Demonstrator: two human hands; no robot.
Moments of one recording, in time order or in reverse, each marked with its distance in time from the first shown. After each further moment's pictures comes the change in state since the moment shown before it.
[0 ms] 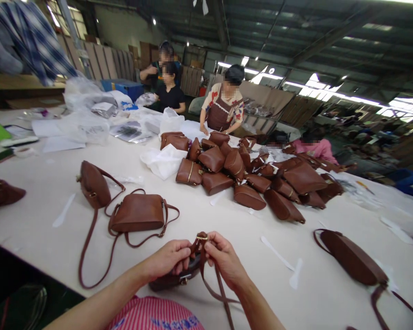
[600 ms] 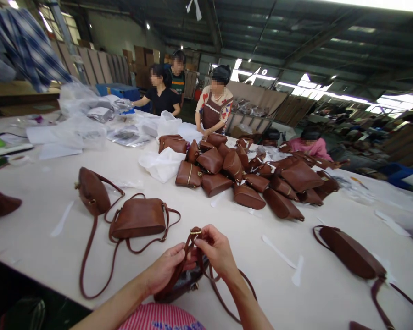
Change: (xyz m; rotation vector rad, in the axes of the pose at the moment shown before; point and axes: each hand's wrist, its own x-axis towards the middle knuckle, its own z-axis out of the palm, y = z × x) left_hand -0.008 -0.015 0.002 -0.568 -0.037 0.118; right_hand 0.021 -0.008 0.033 -0.348 0.199 -0.201
